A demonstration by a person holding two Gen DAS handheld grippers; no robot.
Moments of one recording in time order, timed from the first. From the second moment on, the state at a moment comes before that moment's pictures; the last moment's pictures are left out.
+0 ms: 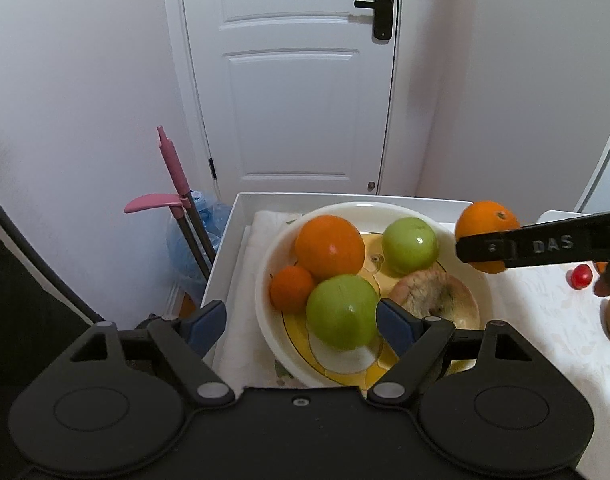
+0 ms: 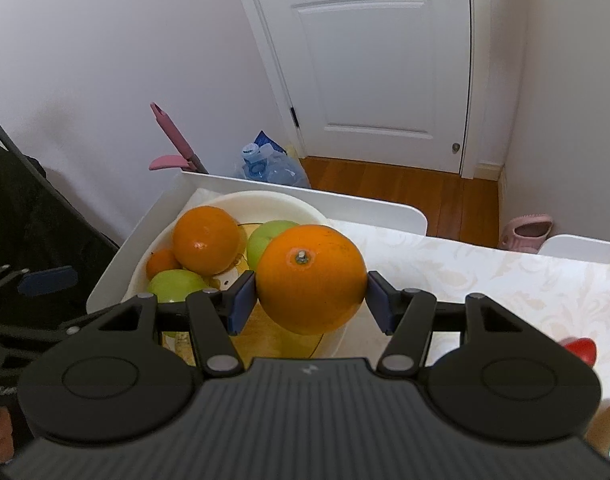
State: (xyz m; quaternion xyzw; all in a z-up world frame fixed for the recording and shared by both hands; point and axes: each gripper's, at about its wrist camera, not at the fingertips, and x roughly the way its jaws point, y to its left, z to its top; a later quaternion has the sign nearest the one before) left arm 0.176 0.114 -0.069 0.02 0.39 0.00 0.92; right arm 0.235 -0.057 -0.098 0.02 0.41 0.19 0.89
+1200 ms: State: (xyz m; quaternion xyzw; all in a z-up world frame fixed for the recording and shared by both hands) left arm 0.124 0.074 -0.026 0.02 0.36 -0.07 0.93; right arm 0.135 -0.107 -0.034 0.03 0.34 0.12 0.93
